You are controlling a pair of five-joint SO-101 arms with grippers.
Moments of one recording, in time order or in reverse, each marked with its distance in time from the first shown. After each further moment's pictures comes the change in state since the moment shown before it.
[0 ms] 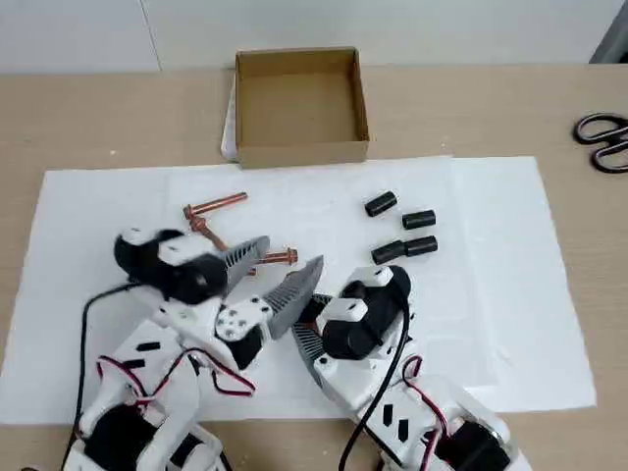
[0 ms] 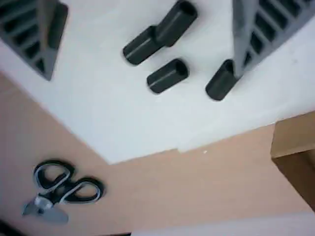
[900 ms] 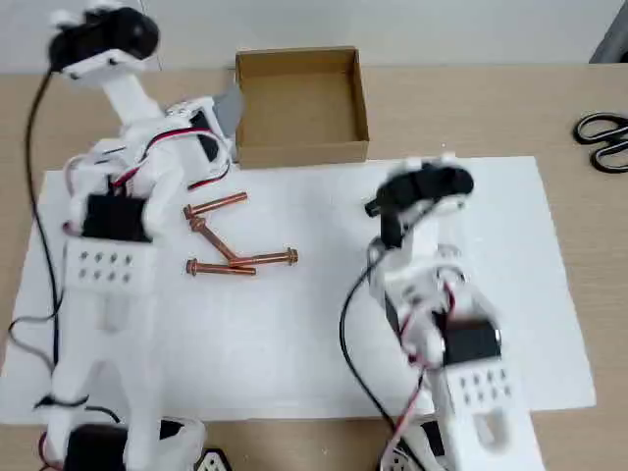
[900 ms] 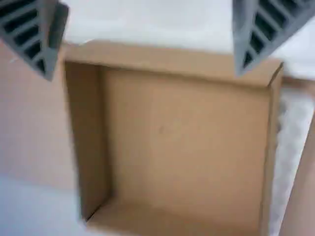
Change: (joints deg) left arm -24.8 69.2 -54.7 6.5 7.9; right arm 31.3 50.9 -22.9 -6.3 0.1
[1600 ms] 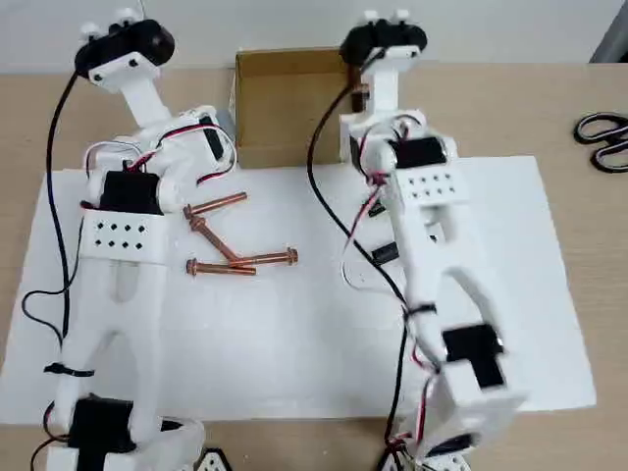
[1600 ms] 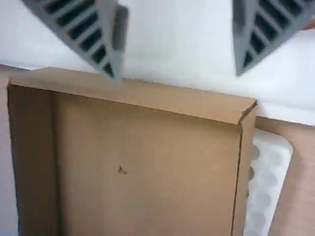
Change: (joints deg) left arm -0.6 6.2 0.0 0.1 0.9; right arm 0.0 65.3 -62.2 -5.0 1.4
